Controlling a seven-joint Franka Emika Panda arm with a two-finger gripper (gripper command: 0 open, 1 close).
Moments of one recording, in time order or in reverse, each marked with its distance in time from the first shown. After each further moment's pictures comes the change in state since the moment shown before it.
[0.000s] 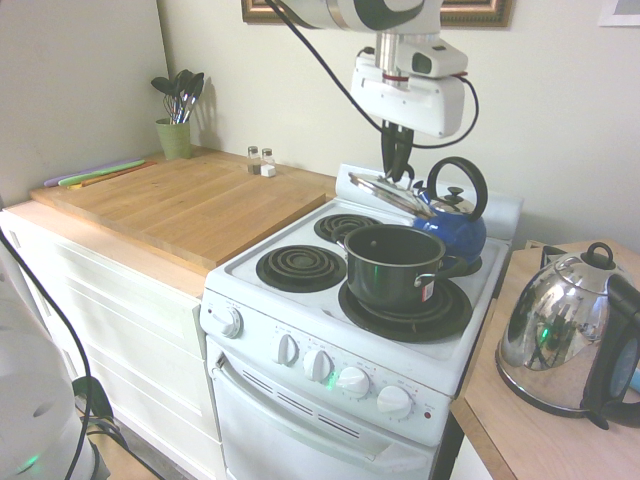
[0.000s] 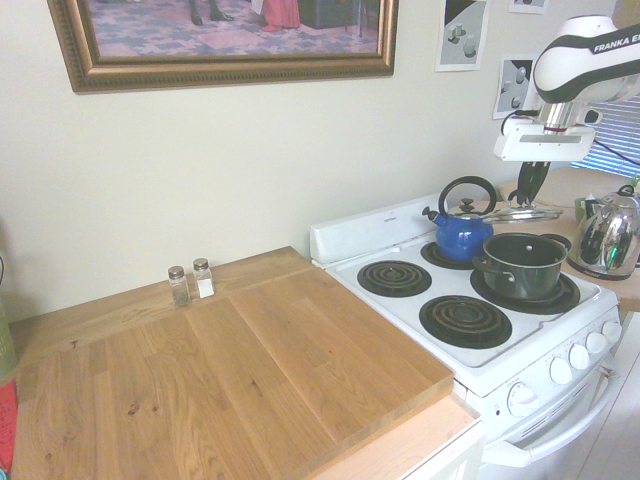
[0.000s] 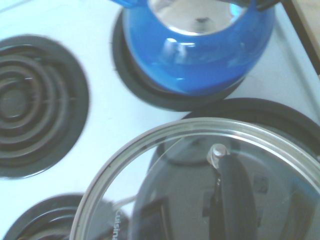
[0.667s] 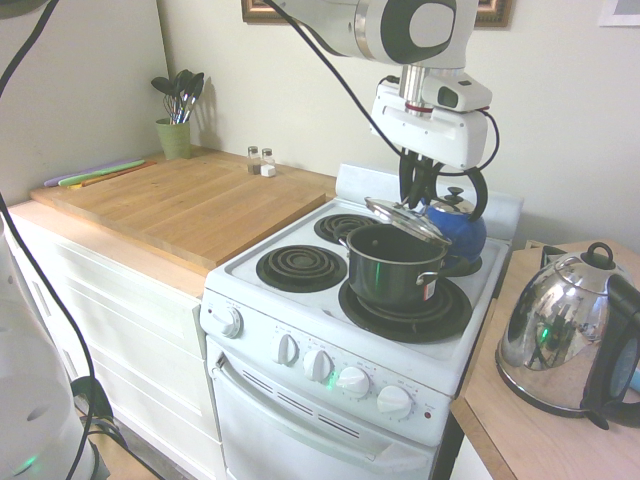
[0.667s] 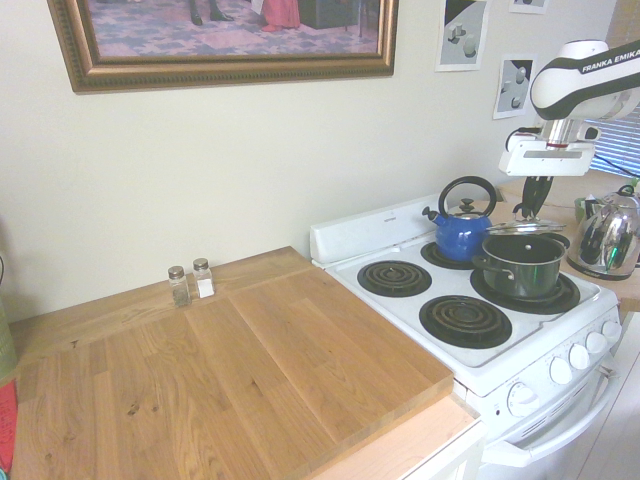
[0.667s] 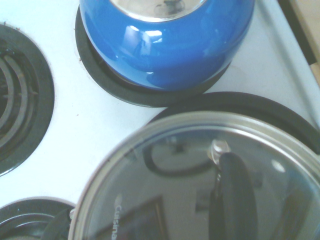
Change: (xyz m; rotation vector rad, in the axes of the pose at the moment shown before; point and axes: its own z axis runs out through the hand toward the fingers) arm 0.027 0.007 0.037 -0.026 -0.035 -0.007
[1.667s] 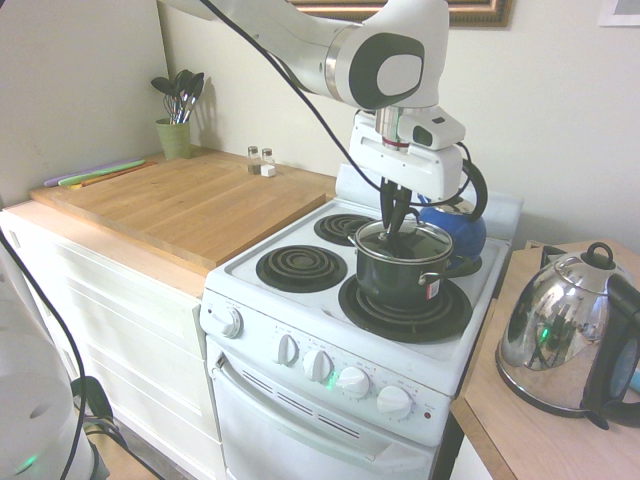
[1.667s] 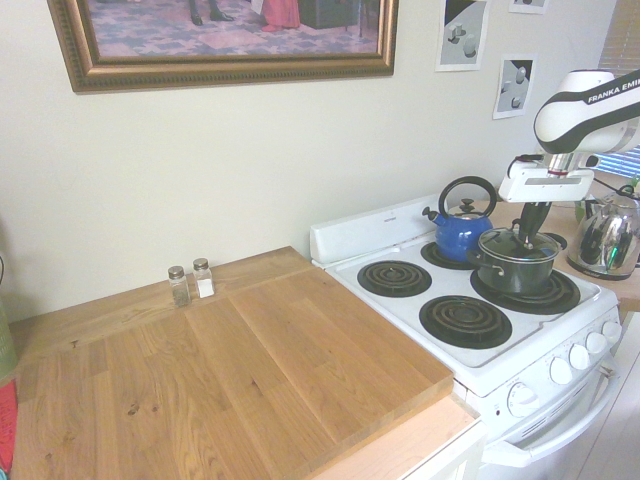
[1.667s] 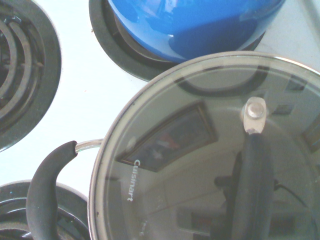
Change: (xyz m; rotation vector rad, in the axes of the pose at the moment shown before) arm -0.028 0.022 0.040 0.049 0.028 -0.049
